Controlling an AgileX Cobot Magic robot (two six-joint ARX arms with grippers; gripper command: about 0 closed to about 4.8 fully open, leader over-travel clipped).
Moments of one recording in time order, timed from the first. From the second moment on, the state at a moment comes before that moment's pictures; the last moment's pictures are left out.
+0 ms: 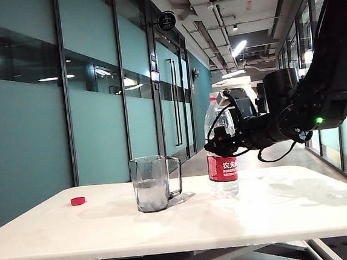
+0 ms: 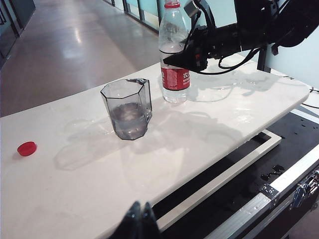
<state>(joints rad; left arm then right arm) -0.12 0.00 0.01 -0.14 0.49 0.21 0.20 2.33 1.34 0.81 -0.42 -0.19</state>
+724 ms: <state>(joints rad) -0.12 0.00 0.01 -0.14 0.49 0.21 0.17 2.31 1.34 0.77 -0.50 -0.19</state>
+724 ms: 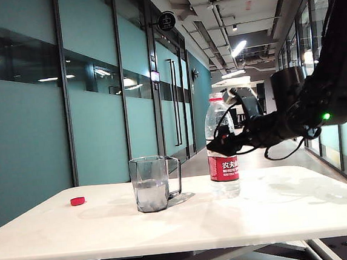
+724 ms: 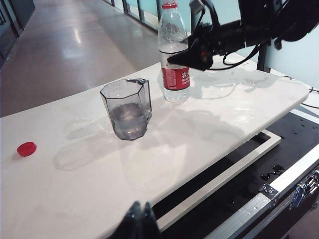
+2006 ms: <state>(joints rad) -0.12 0.00 0.01 -0.14 0.49 0.19 0.11 1.41 1.22 -0.21 -0.58 -0.23</state>
